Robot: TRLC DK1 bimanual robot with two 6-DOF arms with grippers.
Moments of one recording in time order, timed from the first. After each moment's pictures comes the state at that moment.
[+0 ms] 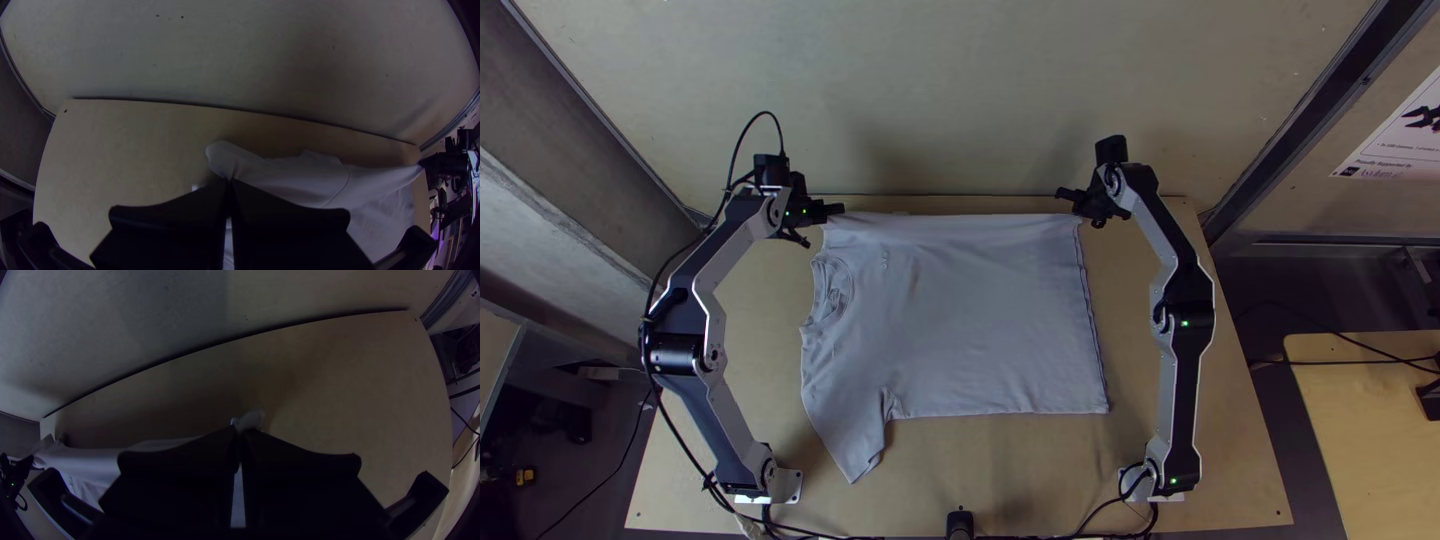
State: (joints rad) left arm -0.01 1.92 1.67 -0.47 0.09 -0.14; right arm 0.15 2.35 2.22 -0.88 -0.03 0.38
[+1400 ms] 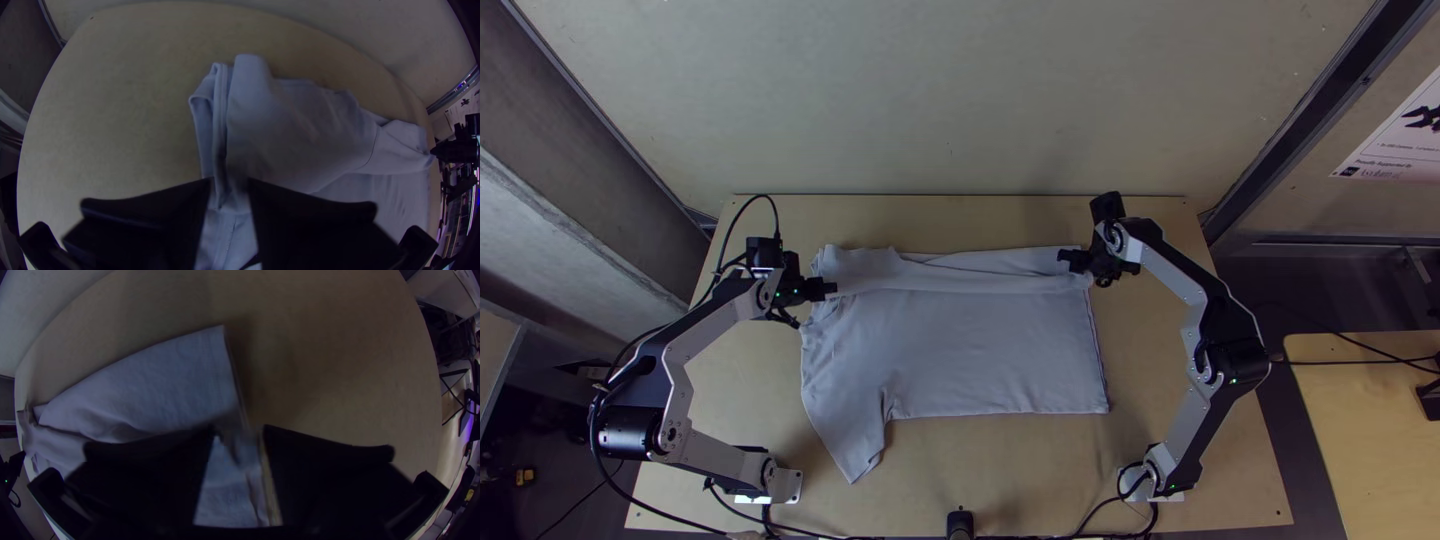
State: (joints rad) left arm 0.00 1.55 0.98 -0.32 0.09 -0.12; right arm 0.21 1.94 1.47 -0.73 0.06 0.37
